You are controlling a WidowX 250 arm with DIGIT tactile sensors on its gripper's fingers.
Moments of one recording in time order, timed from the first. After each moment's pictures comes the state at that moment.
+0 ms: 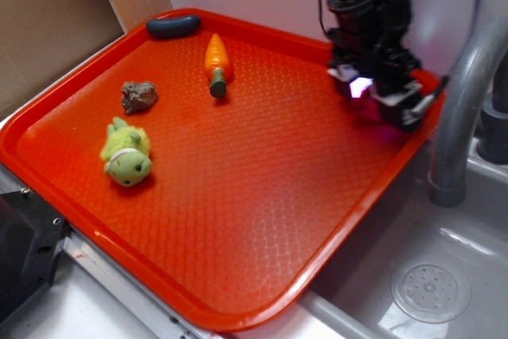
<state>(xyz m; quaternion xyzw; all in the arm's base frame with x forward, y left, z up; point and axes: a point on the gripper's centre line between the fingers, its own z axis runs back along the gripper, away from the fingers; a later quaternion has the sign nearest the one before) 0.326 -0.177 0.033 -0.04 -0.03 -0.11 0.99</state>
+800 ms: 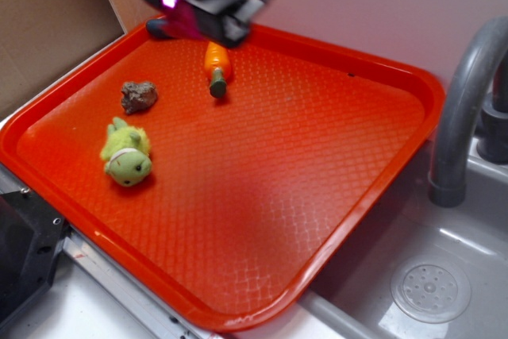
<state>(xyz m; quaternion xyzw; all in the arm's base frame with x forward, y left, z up) 0.218 -0.109 0.185 0.02 -0.03 0.00 1.00</state>
